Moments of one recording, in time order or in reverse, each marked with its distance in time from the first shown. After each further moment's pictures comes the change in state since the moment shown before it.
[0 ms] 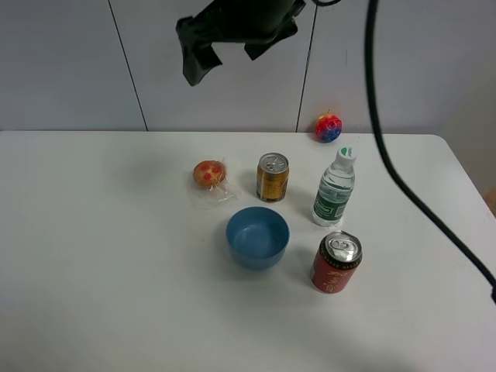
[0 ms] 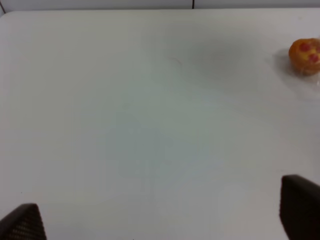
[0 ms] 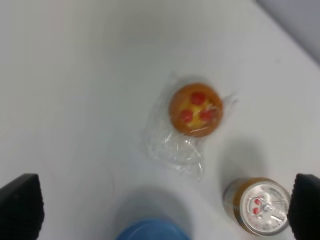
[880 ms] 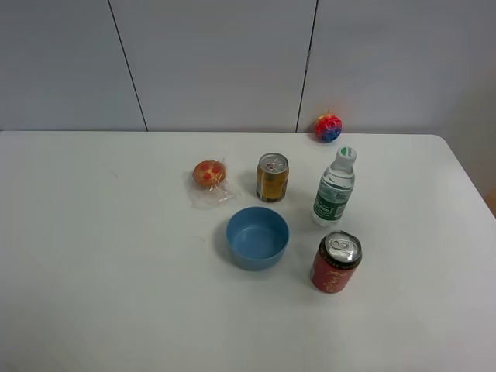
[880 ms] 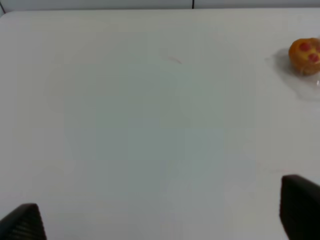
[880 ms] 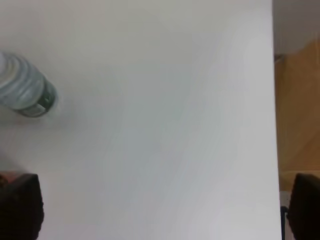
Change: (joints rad) left arm 0.000 0.000 0.000 0.000 0.000 0.000; right arm -0.732 -0.950 0.938 -0.114 0.001 0.005
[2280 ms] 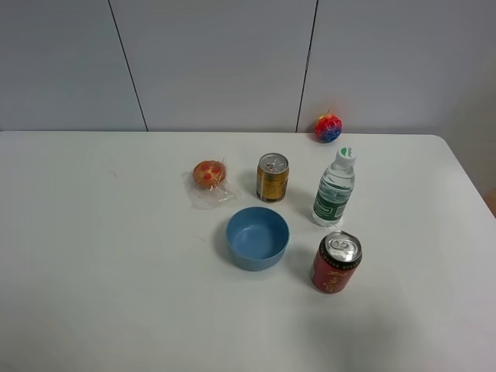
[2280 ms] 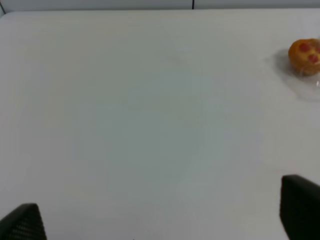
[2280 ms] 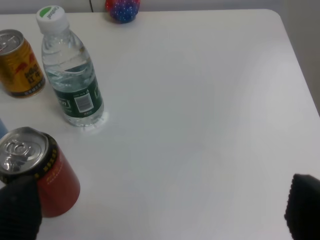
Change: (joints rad) left arm 0.000 0.000 0.000 0.000 0.000 0.000; right arm -0.002 -0.935 0.664 0.126 -0.157 0.017
